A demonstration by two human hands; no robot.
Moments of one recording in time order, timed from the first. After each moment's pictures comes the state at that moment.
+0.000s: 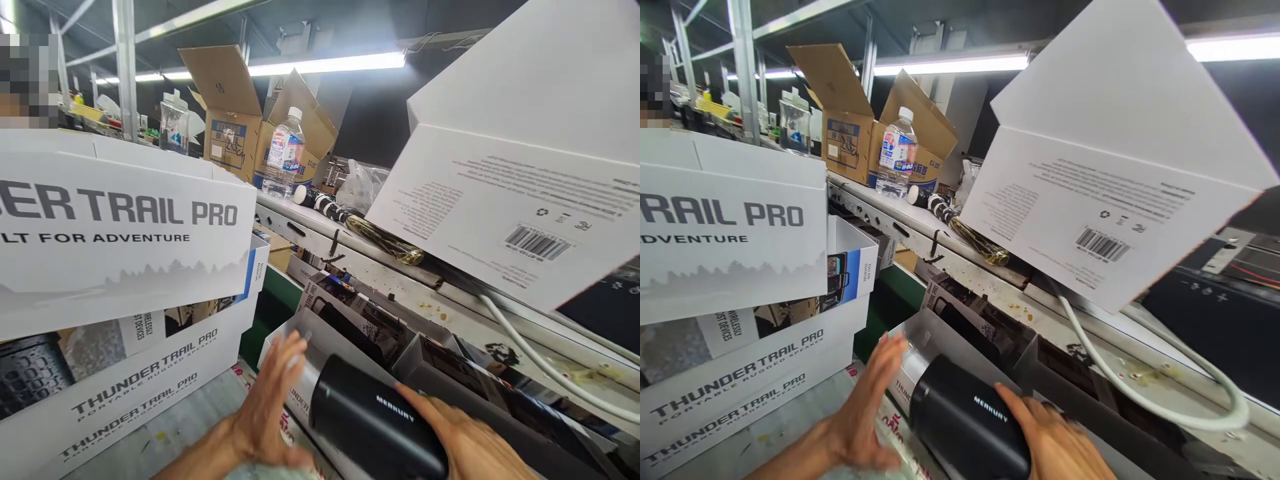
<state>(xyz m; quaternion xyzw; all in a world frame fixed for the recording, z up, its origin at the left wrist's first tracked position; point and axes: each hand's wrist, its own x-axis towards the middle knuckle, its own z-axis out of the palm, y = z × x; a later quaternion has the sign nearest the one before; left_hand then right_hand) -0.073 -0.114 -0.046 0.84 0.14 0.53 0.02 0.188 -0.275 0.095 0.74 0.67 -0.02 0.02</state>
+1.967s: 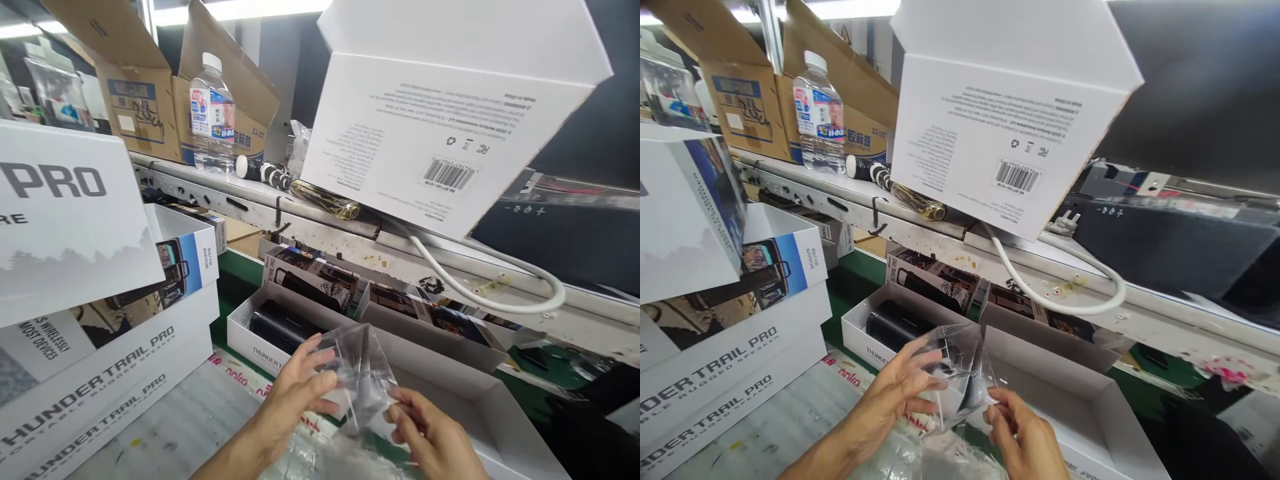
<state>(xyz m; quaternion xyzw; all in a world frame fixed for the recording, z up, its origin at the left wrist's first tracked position) -0.017 -0.182 0.002 0.48 0.21 0.29 0.80 0.174 -0.332 0.010 0.79 0.43 -0.17 -0.40</state>
